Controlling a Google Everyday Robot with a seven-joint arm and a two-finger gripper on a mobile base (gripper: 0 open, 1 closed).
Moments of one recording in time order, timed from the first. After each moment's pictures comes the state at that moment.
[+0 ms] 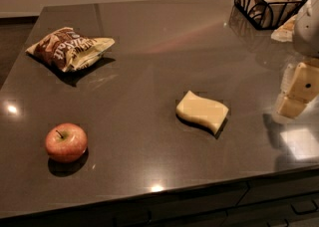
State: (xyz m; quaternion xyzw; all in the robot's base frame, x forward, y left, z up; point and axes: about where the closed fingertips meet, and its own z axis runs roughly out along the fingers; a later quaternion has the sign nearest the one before) arm 0.438 -0.217 0.976 -0.60 0.78 -0.03 0.16
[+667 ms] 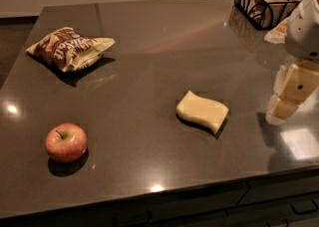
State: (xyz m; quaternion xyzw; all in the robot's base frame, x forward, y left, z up) arm 0.440 -0.206 0.971 -0.61 0.78 -0.03 0.16
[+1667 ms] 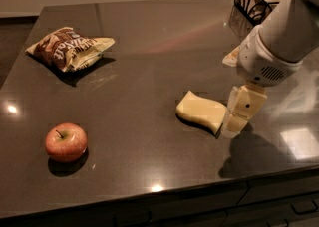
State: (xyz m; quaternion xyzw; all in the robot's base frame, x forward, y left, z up) arm 0.455 -0.145 0.912 -0.63 0.76 0.05 0.18
